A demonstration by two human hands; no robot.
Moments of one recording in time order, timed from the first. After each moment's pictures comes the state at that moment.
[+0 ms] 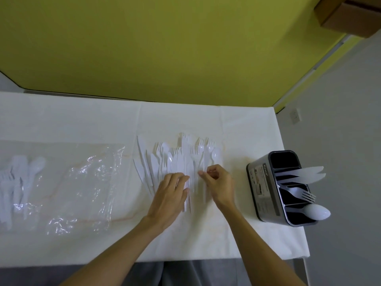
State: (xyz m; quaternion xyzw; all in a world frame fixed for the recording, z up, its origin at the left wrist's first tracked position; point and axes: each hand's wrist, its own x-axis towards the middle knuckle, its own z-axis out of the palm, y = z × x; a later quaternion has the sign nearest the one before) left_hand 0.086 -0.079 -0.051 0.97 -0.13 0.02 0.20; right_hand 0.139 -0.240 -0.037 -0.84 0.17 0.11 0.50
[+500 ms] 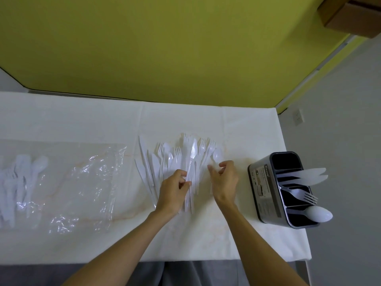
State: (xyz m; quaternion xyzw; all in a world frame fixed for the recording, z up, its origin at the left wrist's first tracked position) left_hand 0.106 -0.095 -0.034 0.85 0.16 -0.10 0.49; right_hand 0.150 -0.237 -0.036 -0.88 0.22 0.04 0.41
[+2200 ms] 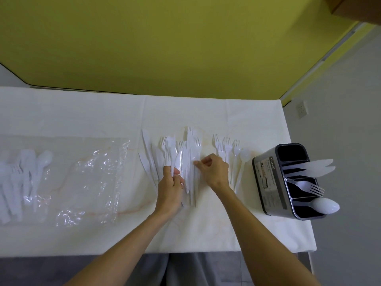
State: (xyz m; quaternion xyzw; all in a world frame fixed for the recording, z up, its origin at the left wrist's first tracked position) left_hand 0.090 -0.088 -0.021 0.78 0.27 -0.07 0.57; right_hand 0.162 -0.212 -0.040 -0.88 0.15 0.18 0.41
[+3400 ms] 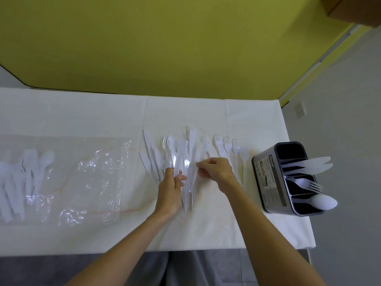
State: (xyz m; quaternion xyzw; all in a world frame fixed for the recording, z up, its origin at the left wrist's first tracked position) left_hand 0.082 -0.081 -0.024 0.78 0.24 -0.12 0.56; right_hand 0.162 -0.219 -0.018 -0.76 0.24 0.26 0.54
